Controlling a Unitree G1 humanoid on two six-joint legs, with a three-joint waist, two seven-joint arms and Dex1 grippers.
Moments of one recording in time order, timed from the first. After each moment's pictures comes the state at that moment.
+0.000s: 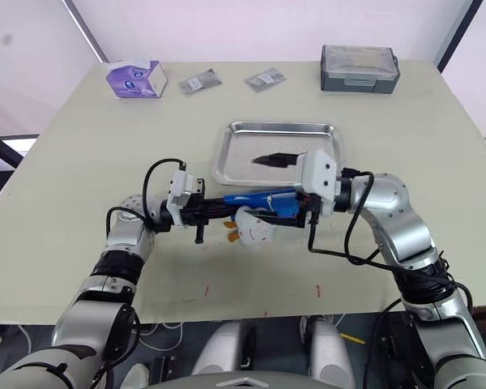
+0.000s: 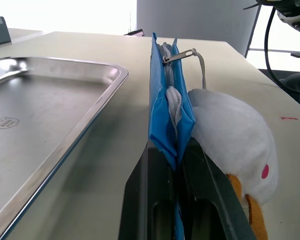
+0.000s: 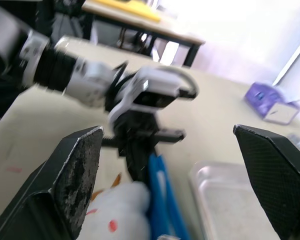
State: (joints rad) left arm -0.60 0.43 -0.01 0.64 -0.35 -0.16 -1.52; right arm -0.53 -0.48 0.16 -0.26 0.37 0.21 1.01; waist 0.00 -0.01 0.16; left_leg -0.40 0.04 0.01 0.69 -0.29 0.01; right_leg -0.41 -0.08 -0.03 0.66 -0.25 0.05
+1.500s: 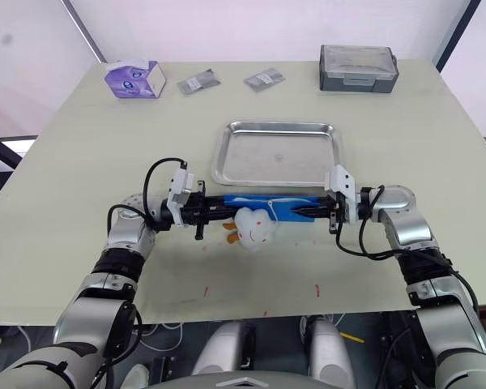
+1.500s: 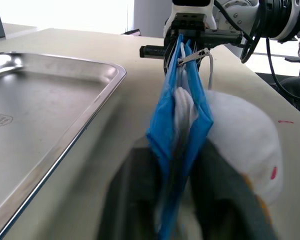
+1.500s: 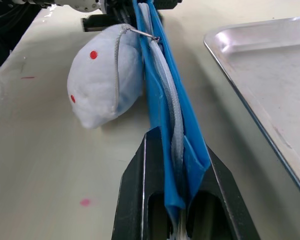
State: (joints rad) left arm -0.62 0.43 0.00 0.67 -0.35 -0.13 -1.54; right arm -0.58 -0.49 0.16 0.33 0.29 0.09 1.32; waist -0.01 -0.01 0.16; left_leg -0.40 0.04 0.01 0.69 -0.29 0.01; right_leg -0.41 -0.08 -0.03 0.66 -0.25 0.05
